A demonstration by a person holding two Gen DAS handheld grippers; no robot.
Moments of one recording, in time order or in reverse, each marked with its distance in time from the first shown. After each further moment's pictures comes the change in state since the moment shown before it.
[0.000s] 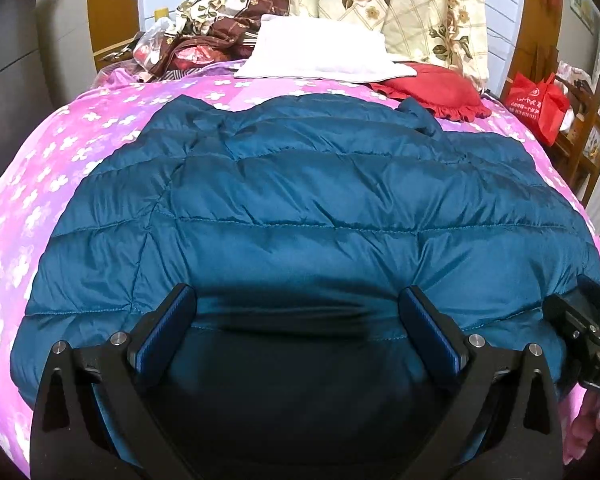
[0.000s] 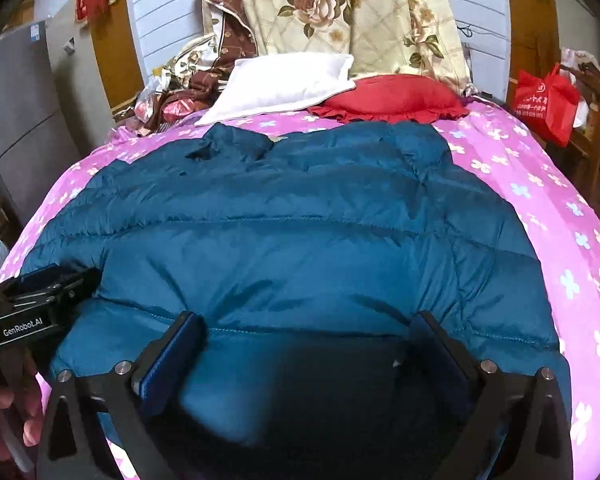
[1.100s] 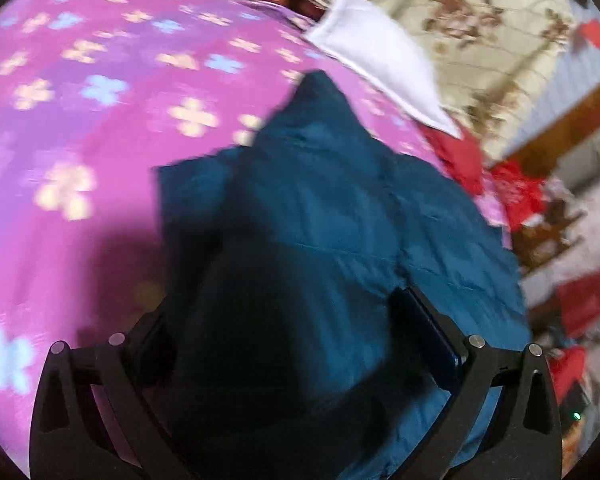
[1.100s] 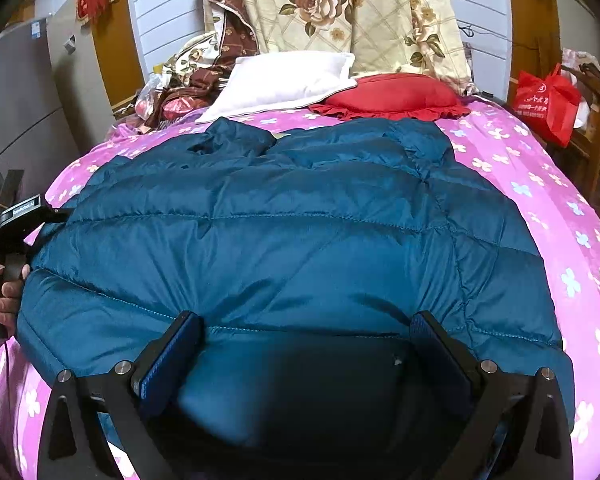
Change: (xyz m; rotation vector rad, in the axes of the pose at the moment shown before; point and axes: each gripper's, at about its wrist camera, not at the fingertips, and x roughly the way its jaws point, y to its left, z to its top) left arm 0.077 0.177 0.060 -0.375 0.153 -0.365; right arm 0.003 0.002 -0.003 -0.015 0.003 -0.002
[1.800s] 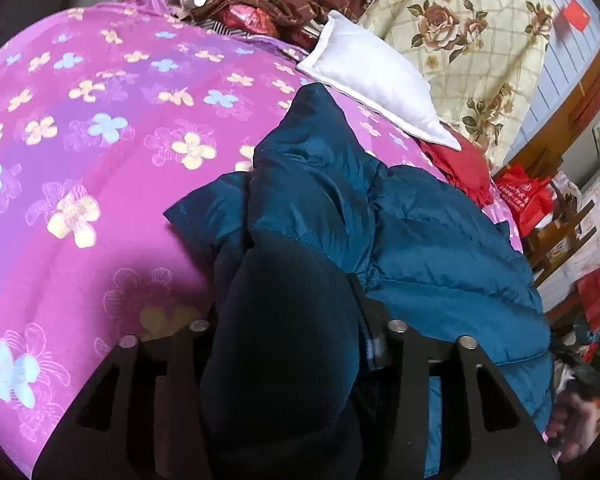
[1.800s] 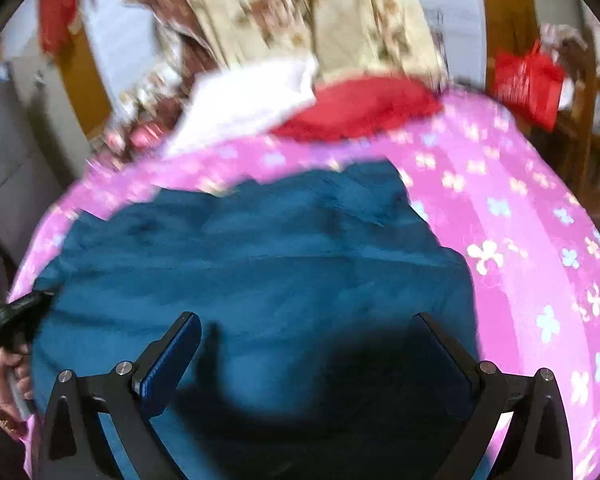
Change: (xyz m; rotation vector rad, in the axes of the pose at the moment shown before) left arm -0.001 -0.008 -0.010 0.060 -0.111 0.082; right arm 0.033 -0.075 0.069 0.052 0.112 -0.123
